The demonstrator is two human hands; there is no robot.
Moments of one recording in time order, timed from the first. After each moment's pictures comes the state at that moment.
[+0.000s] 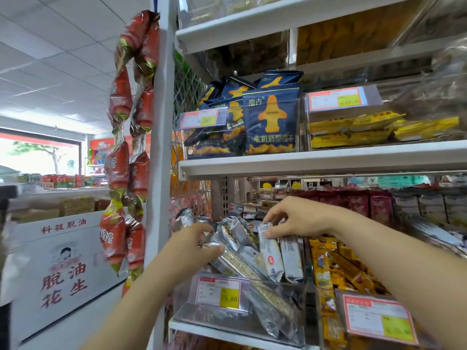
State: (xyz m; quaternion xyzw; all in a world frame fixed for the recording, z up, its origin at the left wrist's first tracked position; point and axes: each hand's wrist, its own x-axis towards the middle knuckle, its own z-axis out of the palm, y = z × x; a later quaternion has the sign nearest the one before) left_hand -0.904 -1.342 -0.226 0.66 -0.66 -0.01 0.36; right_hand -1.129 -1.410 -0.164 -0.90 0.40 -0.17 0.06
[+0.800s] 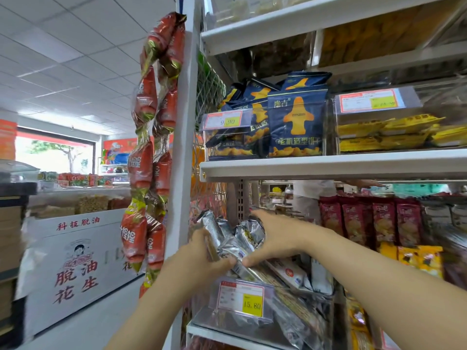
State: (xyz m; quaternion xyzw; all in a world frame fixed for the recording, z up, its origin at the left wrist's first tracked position) left_hand -0.881 -1.335 -0.241 0.71 -0.62 -0.02 0.33; right_hand -1.060 -1.405 -0.181 -0.90 0.43 -0.11 0.05
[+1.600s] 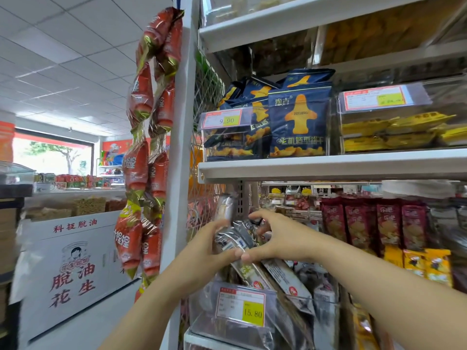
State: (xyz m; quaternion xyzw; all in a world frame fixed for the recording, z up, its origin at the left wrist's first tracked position) left_hand -0.884 -1.351 -0.234 0.57 -0.69 -0.06 0.44; right_hand -1.065 -1.404 -0.187 -0.88 0.37 -0.24 0.16
